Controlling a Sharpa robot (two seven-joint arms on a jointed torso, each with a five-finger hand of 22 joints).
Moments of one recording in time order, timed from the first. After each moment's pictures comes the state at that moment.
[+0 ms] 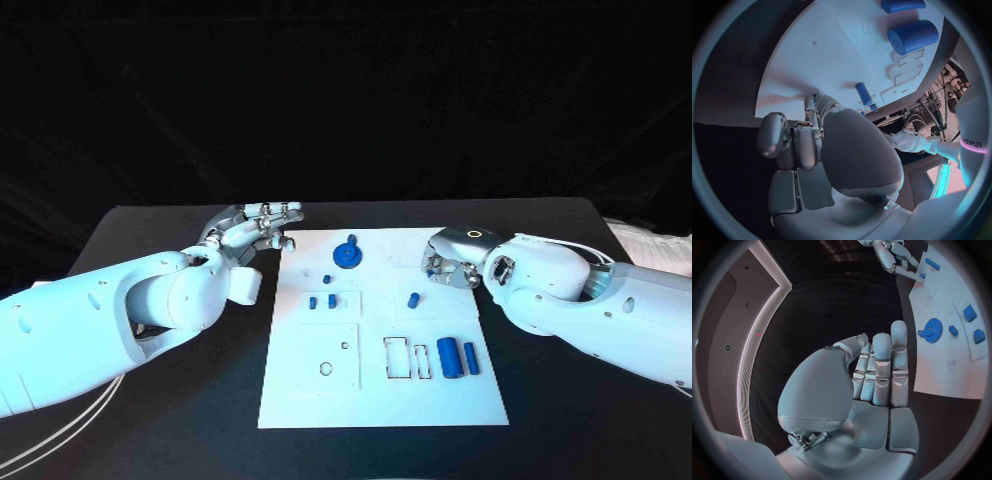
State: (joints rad) left arm 1.19 -0.88 -0.02 1.58 0.10 -0.36 0.33; left_hand 1.41 -0.13 0.48 0.03 0.13 1.04 0.19 0.10 0.07 1.12 0.11 0.13 0.07 1.24 0.02 1.03 0.47 0.16 1.23 0.11 0.53 0.88; right arm 1.13 -0.91 0.04 1.60 -1.80 -0.11 -0.26; right_hand 1.60 -0.08 0.27 0.22 0.13 1.13 0.13 0.07 0.10 1.18 0.07 0.10 0.12 1.46 -0.01 1.39 1.30 0.08 1.30 0.09 1.32 1.17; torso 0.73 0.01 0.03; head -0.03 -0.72
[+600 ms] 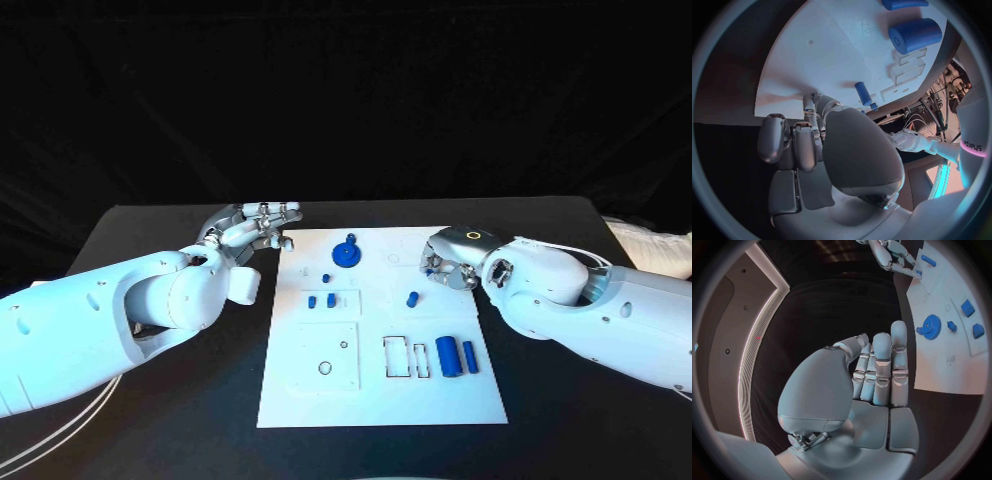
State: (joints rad) left arm 1.19 -0.88 -0.02 1.58 0.08 -0.38 0.32; left_hand 1.41 -0.13 0.49 0.02 0.13 1.04 0.19 0.10 0.07 1.12 0.12 0.14 0.07 1.23 0.02 1.03 0.47 0.16 1.23 0.12 0.53 0.88; right arm 1.12 -0.92 0.03 1.62 -1.81 -0.16 -0.28; right_hand 1.58 -0.07 0.37 0.16 0.08 1.17 0.12 0.09 0.12 1.23 0.07 0.10 0.10 1.46 -0.01 1.39 1.30 0.08 1.33 0.09 1.35 1.21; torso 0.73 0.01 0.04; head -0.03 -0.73
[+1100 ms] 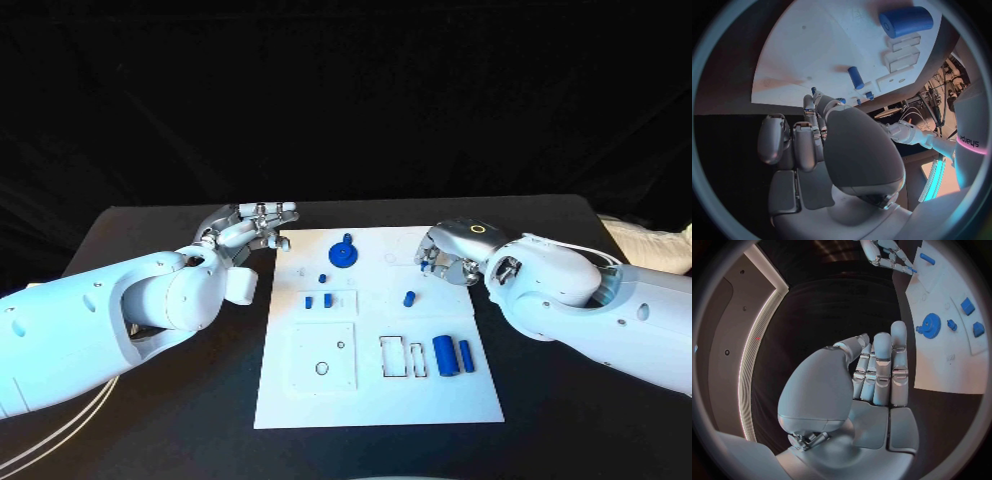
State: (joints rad) left arm 1.19 -0.88 -0.02 1.58 0.07 -0.39 0.32; left_hand 1.41 -0.13 0.50 0.00 0.13 1.03 0.20 0.10 0.07 1.09 0.12 0.14 0.07 1.22 0.02 1.03 0.46 0.16 1.22 0.12 0.53 0.88; right arm 1.13 -0.96 0.04 1.71 -1.80 -0.24 -0.29; right_hand 1.56 -0.08 0.40 0.14 0.08 1.18 0.12 0.08 0.12 1.24 0.07 0.09 0.09 1.46 -0.01 1.39 1.30 0.08 1.33 0.09 1.36 1.22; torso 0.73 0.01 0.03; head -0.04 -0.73
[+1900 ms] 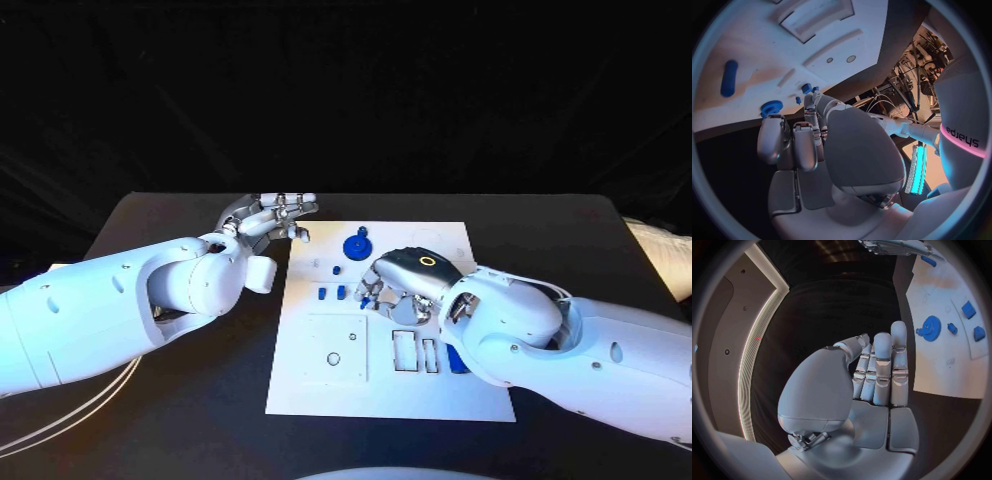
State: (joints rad) left arm 1.19 -0.86 -0.02 1.58 0.07 -0.39 0.32; left_hand 1.41 -0.13 0.50 0.00 0.13 1.02 0.20 0.10 0.07 1.09 0.12 0.14 0.07 1.22 0.03 1.03 0.46 0.16 1.22 0.12 0.53 0.89; right arm 1.05 -0.81 0.03 1.83 -1.74 -0.25 -0.27; right_hand 1.55 -0.09 0.42 0.12 0.09 1.18 0.12 0.07 0.13 1.26 0.07 0.08 0.08 1.46 -0.01 1.39 1.29 0.08 1.33 0.09 1.36 1.22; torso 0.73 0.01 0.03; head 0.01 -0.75
